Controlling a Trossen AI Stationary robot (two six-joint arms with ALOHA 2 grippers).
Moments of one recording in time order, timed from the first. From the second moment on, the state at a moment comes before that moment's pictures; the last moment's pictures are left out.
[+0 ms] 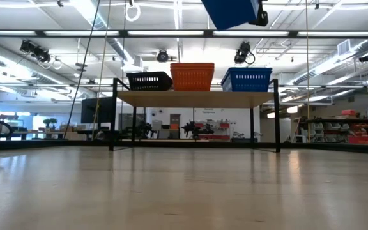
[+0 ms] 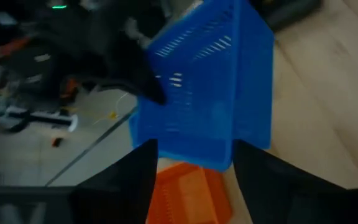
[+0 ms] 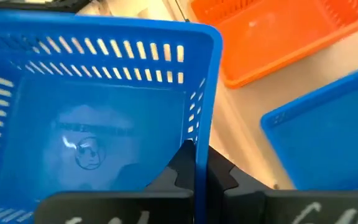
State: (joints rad) left arm -0.07 1.79 2.27 -1.13 -0.42 0.70; right arm -0.37 1.56 1.92 -1.35 -0.28 0.22
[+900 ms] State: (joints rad) left arm -0.07 1.59 2.27 -1.05 -0.25 0.05; right arm -0.86 1.60 1.92 -1.27 -0.32 -0.56
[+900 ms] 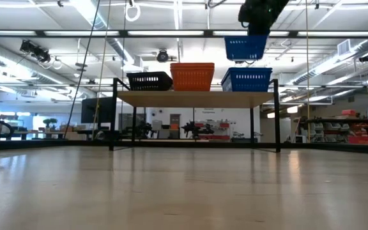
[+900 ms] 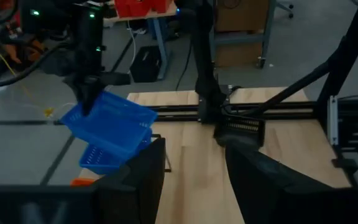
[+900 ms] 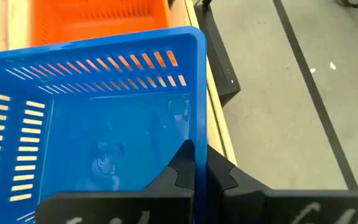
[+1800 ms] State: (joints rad) left arm -0.03 1.59 2.27 -1.05 -0.24 0.01; right arm -0.91 1.78 1.92 -1.29 -0.36 -0.77
